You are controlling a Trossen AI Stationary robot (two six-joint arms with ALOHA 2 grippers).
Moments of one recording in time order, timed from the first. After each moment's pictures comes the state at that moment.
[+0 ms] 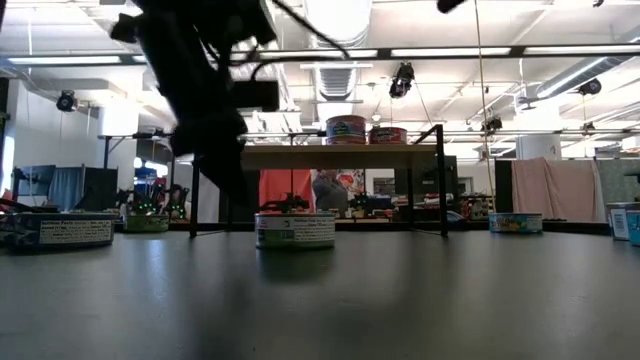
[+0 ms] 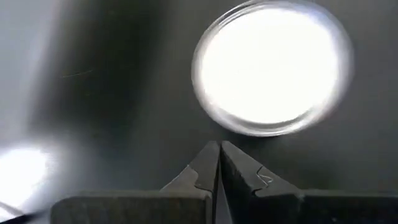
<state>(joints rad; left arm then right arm) -0.17 1.69 1.00 -0.51 -0.40 -0.36 0.48 1.54 1.52 -1.16 0.64 0.91</state>
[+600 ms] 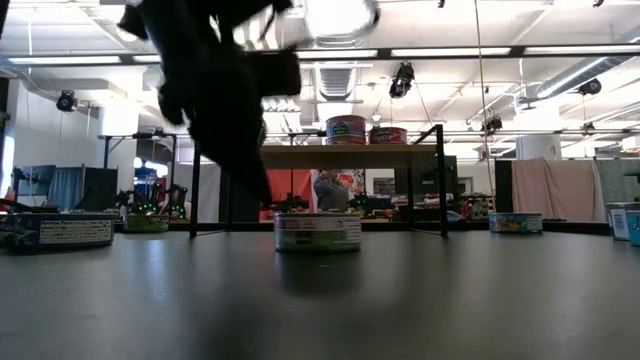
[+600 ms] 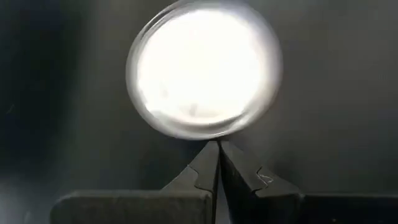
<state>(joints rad) -0.24 1.75 1.07 -0.39 -0.20 -0.32 0.61 1.54 1.52 -1.29 0.60 1.14</state>
